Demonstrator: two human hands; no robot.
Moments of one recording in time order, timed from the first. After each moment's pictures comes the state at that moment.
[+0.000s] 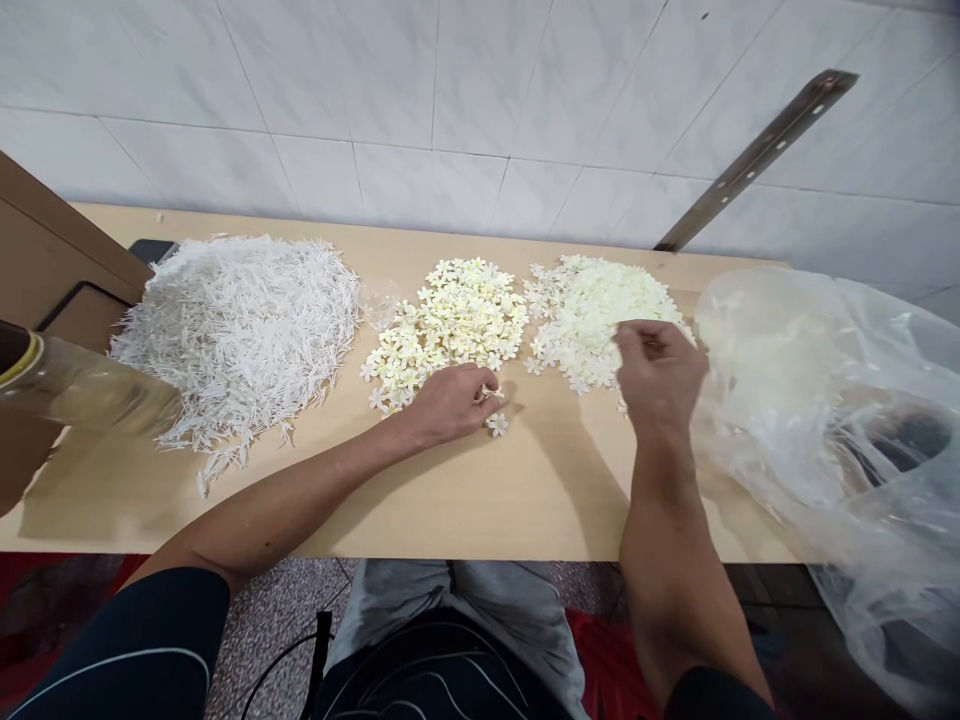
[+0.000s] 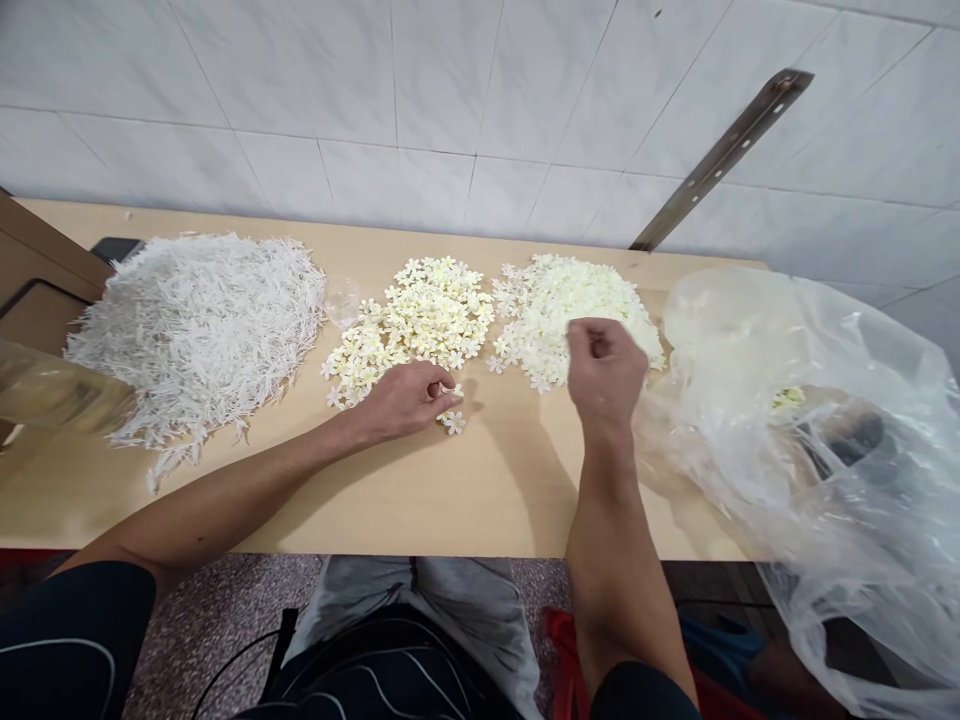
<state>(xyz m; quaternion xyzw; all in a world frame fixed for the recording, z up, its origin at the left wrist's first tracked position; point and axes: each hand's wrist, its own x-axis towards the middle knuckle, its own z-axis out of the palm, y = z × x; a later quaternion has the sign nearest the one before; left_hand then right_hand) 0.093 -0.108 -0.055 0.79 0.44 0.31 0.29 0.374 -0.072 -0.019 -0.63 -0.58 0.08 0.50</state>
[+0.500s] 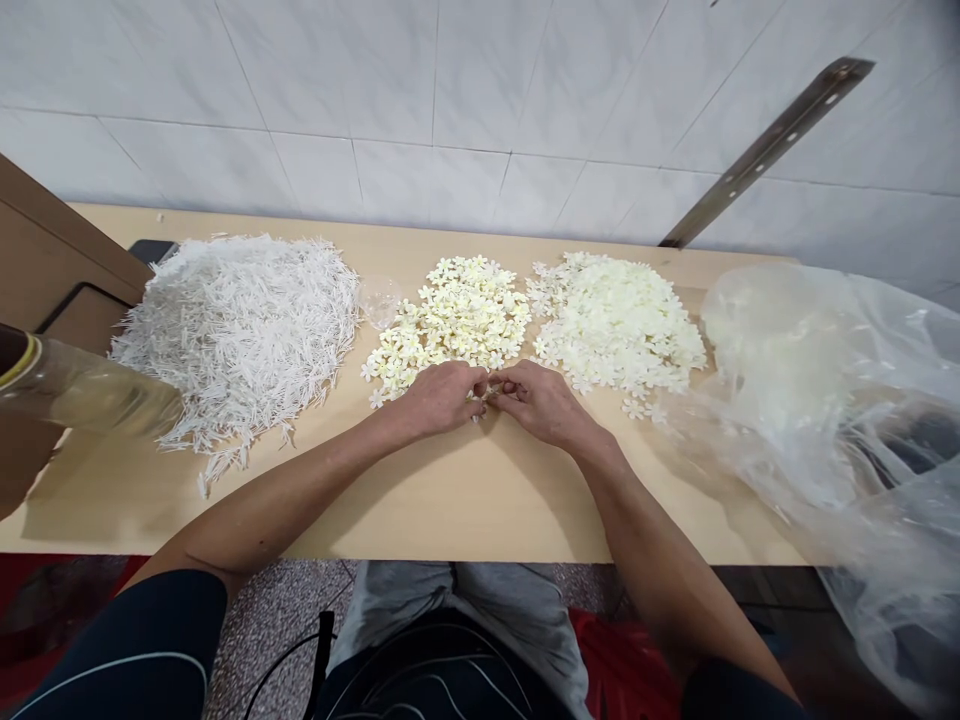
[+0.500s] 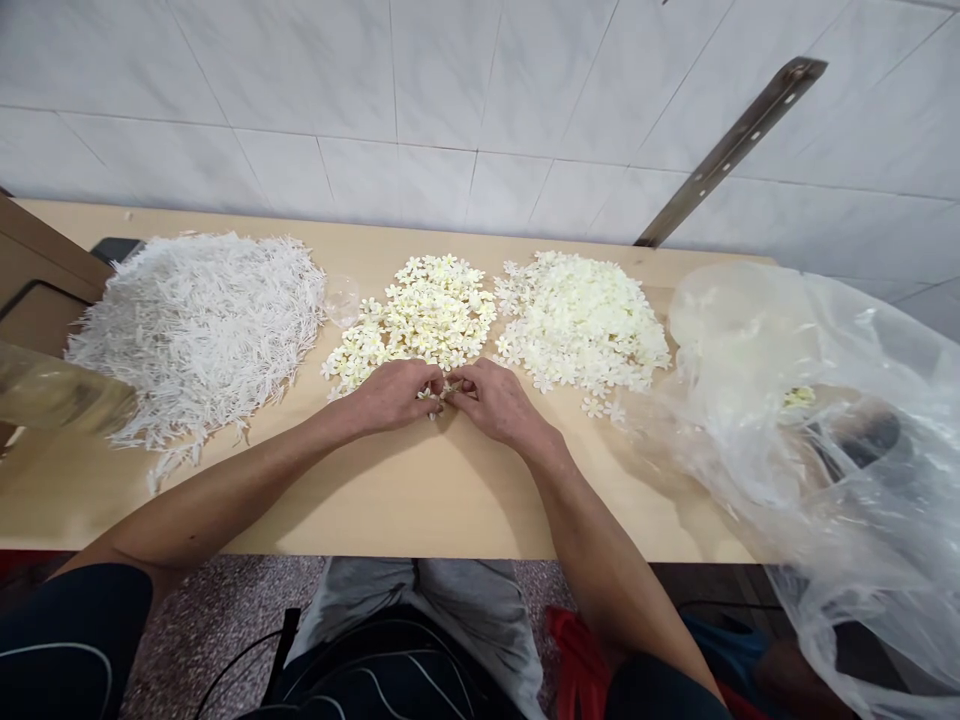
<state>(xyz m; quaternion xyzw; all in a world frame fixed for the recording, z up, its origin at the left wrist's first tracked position) 0.078 -0.095 -0.047 0.82 0.46 0.20 0.27 0.299 -0.090 -0.046 -0.45 -0.84 0.22 0.21</state>
